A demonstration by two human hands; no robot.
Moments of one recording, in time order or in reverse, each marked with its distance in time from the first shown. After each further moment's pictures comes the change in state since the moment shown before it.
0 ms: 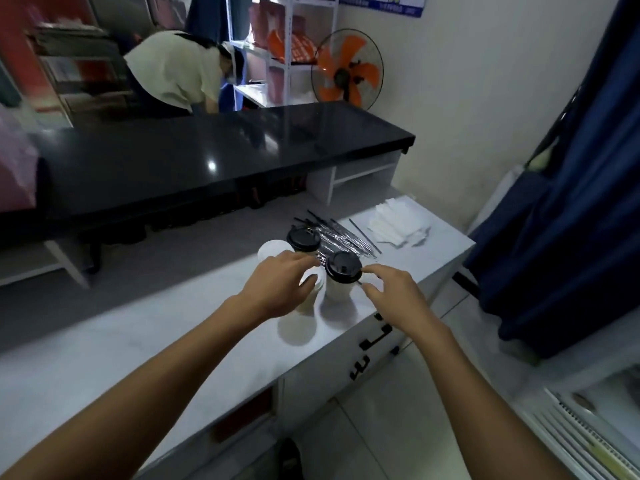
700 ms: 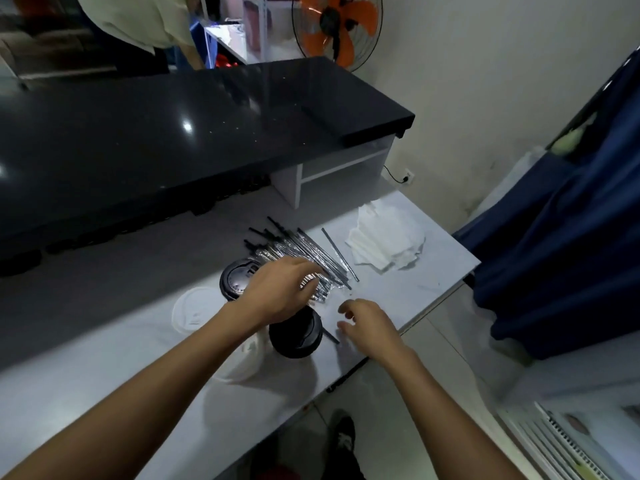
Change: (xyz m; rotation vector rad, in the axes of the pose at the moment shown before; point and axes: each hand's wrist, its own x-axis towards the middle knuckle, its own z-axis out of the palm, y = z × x) left_hand 0.207 -0.017 0.094 -0.101 -0.145 -0.021; right_hand 0.175 0.132 0.044 -0.159 -0.341 0.107
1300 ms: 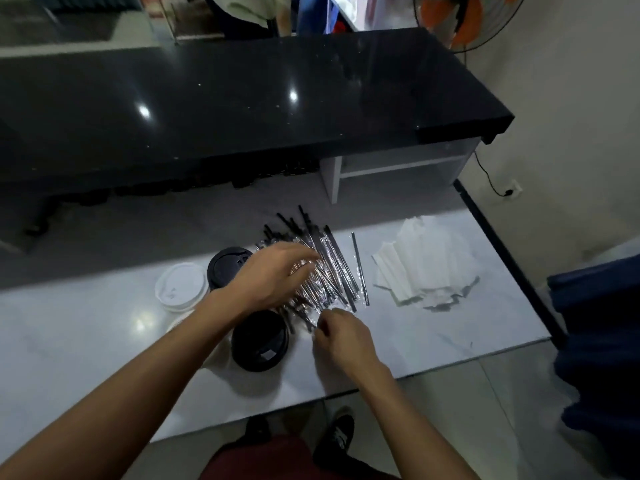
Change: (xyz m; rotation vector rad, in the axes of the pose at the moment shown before) left_hand 0.049 0.014 0.015 -0.050 0.078 -0.383; right_hand 0.075 0.039 0.017 0.009 -0.066 -0.501
